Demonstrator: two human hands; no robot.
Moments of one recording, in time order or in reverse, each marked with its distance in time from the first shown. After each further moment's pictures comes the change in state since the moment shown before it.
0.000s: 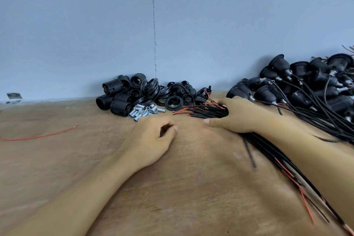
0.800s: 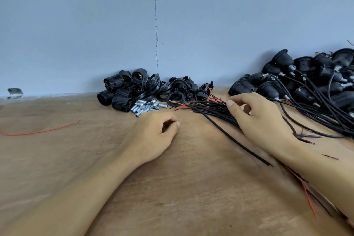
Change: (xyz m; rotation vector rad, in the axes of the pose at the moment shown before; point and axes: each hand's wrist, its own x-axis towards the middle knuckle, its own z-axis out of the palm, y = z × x) left_hand 0.000 0.001 0.000 0.019 0.002 0.005; right_hand -0.039 0.016 0.026 0.438 0.552 -0.147
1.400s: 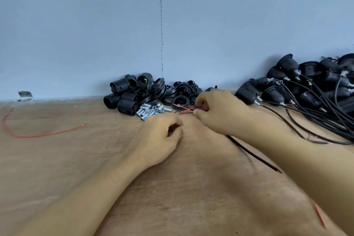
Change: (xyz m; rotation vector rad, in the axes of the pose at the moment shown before) left_hand 0.001 0.000 0.001 0.006 0.010 -0.011; right_hand 0.039 -0.063 0.033 -0.298 -0.328 -0.136
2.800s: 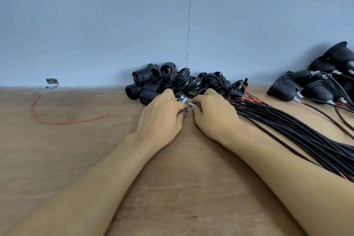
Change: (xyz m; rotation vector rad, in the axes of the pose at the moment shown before) left_hand 0.017 -0.037 -0.014 0.377 0.078 -0.081; right_hand 0.035 -0.034 0.089 0.098 0.095 -0.048
